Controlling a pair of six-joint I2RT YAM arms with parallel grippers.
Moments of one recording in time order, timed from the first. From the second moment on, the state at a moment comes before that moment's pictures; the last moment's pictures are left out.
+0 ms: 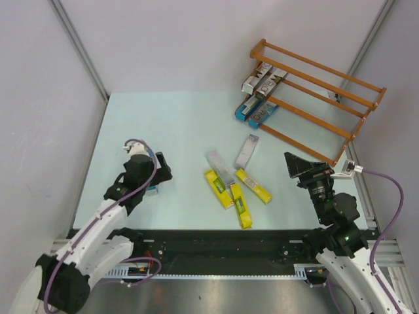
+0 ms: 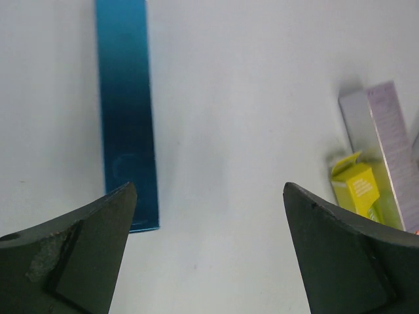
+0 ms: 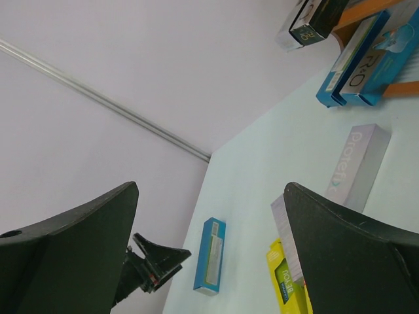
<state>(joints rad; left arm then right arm) -0.37 0.88 0.55 -0.34 -0.25 -0.52 0.48 0.20 0.41 -0.03 0.26 0.95</state>
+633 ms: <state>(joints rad) -0.14 1.17 0.53 -0.31 -0.15 -0.54 0.48 0.21 0.41 -0.02 0.24 0.96</state>
